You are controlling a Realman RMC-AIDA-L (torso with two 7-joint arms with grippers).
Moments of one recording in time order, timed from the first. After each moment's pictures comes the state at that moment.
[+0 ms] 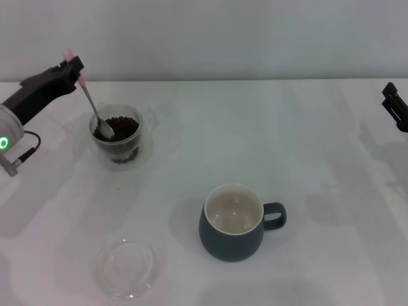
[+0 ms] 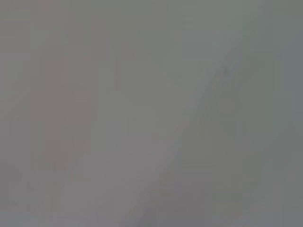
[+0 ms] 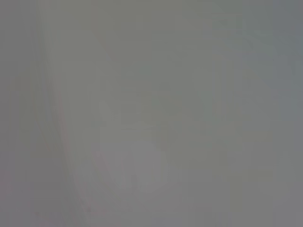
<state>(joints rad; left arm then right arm) -0.69 -2.07 0.65 0.27 -1.81 -0.93 1.94 0.44 2.01 0.10 0.09 -1.51 -1.20 0.44</state>
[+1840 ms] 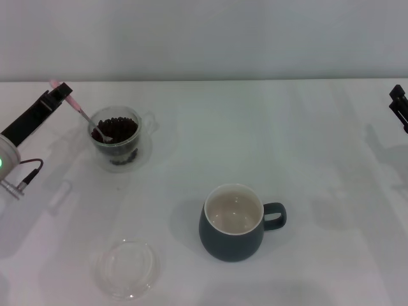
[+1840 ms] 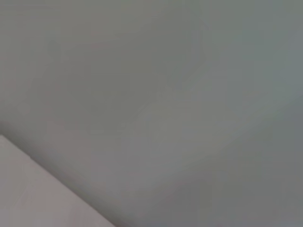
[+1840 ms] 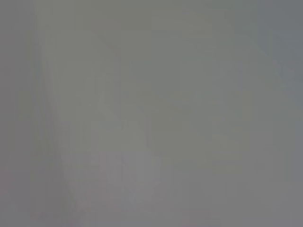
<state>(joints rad) -0.65 -2.07 0.66 0.16 -1.92 -0.90 1.66 0.42 2.01 0.10 0.09 -1.51 -1.23 0.44</state>
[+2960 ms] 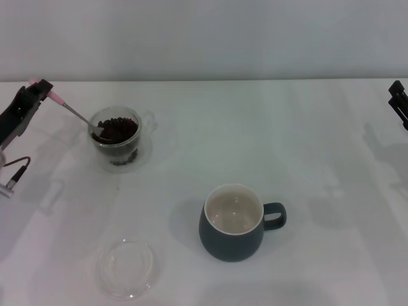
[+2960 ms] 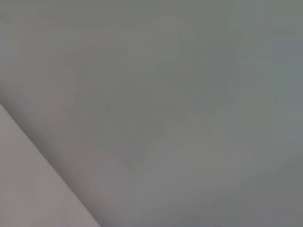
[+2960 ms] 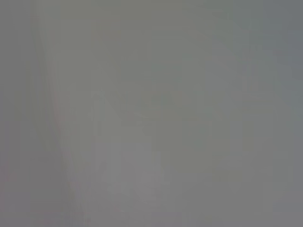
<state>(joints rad) -0.62 -2.07 0.65 0.17 -2.00 -0.93 1.56 0.42 2.01 0.10 0.09 -1.51 -1.24 0.43</state>
